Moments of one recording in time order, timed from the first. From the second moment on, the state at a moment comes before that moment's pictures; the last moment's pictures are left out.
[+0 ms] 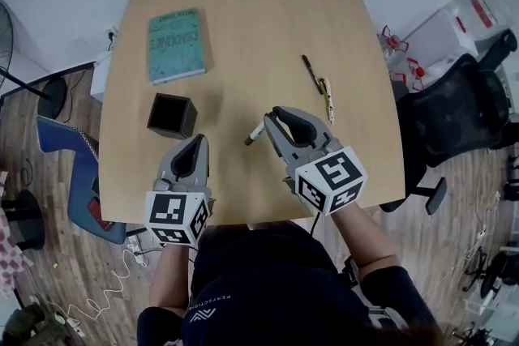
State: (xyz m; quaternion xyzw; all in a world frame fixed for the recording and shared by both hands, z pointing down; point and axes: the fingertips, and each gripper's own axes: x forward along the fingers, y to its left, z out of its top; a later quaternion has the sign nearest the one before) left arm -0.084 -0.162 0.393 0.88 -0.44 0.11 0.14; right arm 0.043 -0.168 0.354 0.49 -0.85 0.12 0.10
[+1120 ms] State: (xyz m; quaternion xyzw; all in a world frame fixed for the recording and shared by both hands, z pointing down) left arm -0.083 -0.162 0.458 0.85 -0.46 0.16 0.20; right arm 0.040 -0.201 0.460 0.45 -0.84 0.26 0.16
